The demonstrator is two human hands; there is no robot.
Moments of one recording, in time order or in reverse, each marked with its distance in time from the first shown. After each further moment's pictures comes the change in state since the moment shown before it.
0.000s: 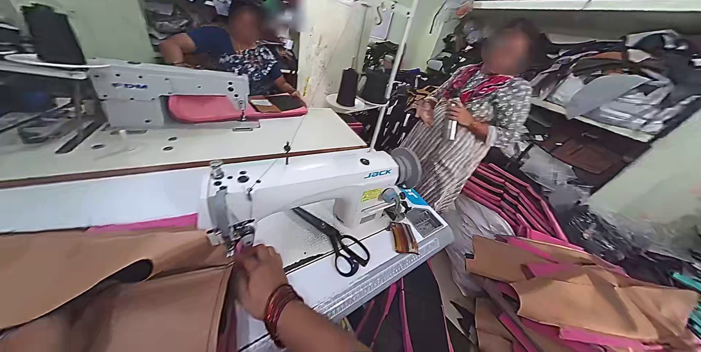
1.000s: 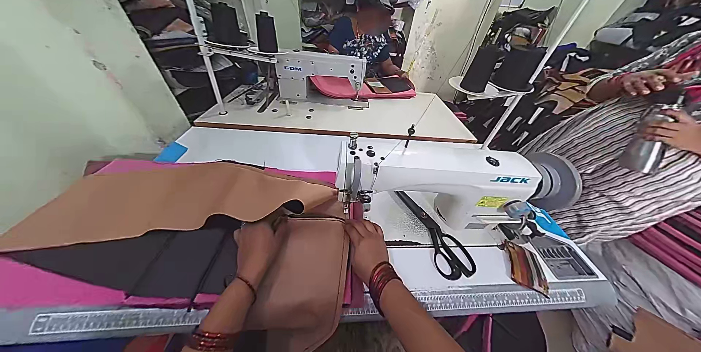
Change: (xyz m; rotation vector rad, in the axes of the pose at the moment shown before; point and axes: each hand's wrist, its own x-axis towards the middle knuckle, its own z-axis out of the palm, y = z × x) left_hand -0.015 0.004 0.019 0.069 0.109 -0.037; right_hand -0.003 -0.003 0.009 -0.287 -0.107 -0.138
